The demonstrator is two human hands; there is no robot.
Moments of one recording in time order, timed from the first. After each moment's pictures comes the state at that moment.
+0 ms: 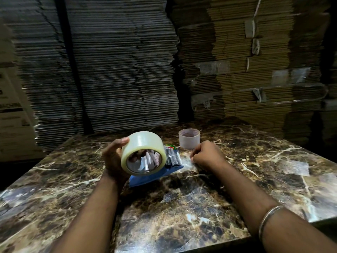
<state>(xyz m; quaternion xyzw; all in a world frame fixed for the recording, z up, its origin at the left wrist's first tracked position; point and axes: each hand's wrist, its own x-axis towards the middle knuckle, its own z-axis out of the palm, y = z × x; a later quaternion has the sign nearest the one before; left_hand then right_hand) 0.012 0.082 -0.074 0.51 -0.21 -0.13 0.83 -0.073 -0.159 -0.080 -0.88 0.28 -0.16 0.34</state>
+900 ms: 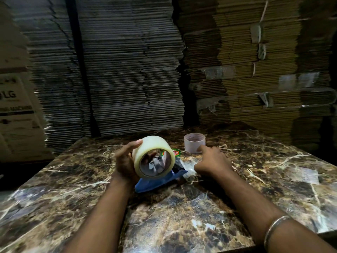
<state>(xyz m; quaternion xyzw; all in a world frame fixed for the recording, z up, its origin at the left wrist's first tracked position) -0.004 0.058 -0.058 0.43 -0.19 -0.14 0.87 -0.080 -0.150 -0.075 -0.94 0.26 -0.13 0.20</state>
